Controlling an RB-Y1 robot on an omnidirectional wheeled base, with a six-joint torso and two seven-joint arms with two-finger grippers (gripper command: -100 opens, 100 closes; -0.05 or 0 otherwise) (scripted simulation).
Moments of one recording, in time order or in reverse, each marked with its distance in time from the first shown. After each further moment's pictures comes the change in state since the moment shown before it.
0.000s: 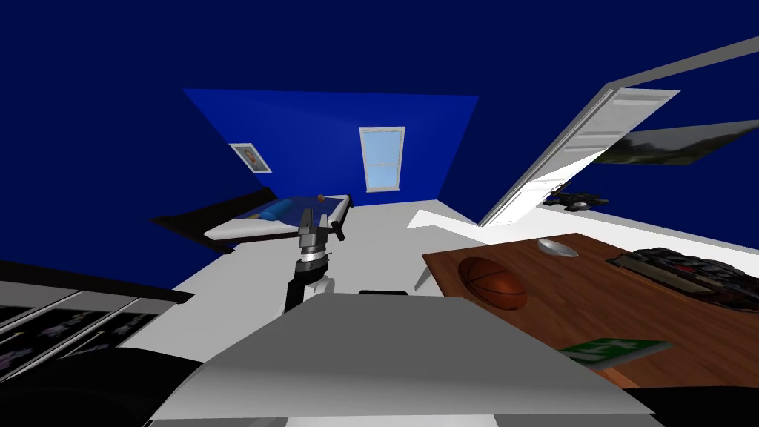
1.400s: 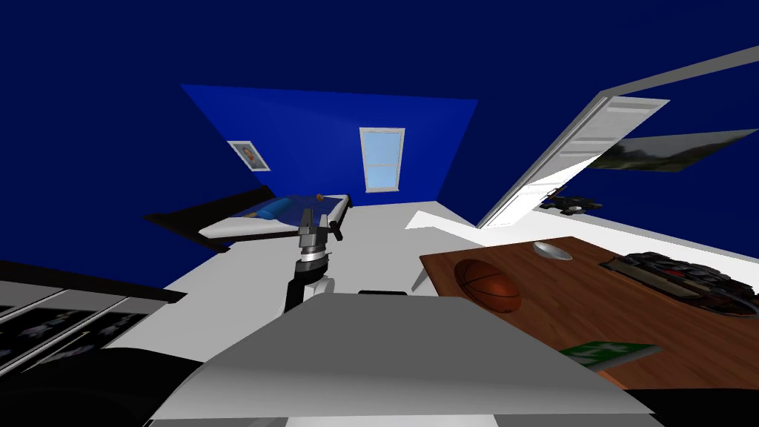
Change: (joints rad) left arm 0.000 0.000 0.000 0.000 0.000 0.000 0.000; right arm -0.028 0.077 -0.003 0.004 0.021 0.020 0.007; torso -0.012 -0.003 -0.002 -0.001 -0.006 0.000
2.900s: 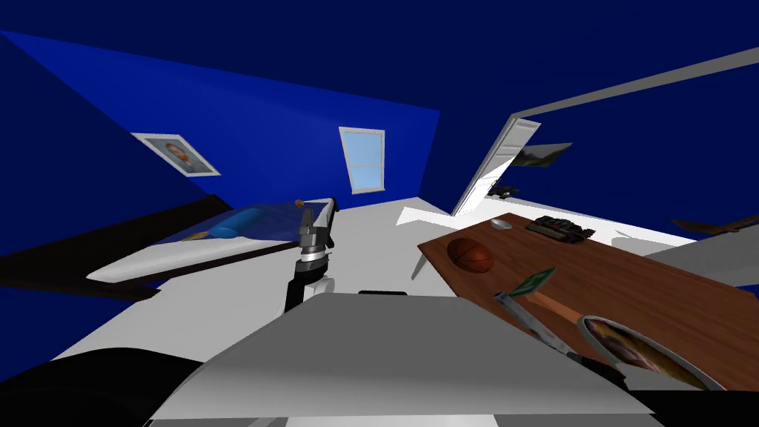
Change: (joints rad) left arm 0.000 0.000 0.000 0.000 0.000 0.000 0.000; right arm -0.024 -0.024 -0.143 -0.194 -0.079 -0.022 -0.047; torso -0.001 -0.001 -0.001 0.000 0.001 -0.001
